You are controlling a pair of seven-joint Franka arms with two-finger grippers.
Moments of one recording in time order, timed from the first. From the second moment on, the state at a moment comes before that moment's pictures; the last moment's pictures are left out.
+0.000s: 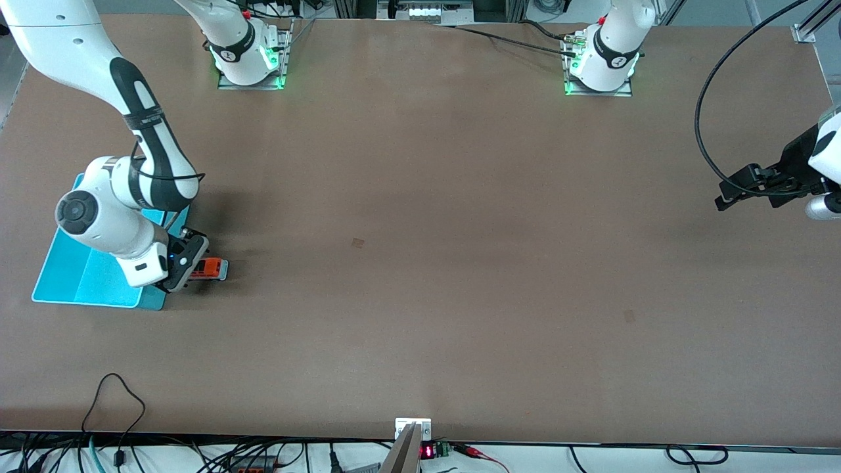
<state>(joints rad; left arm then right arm) 0.03 0.06 0.00 -1.63 -0.06 1.77 -0.06 -0.08 0.51 0.06 -1.93 -0.07 2.49 -1.19</state>
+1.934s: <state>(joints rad) 0.02 0.02 -0.04 -1.64 -0.04 1.74 -0.05 -0.07 0.35 0.09 -1.91 0.08 2.39 -0.30</state>
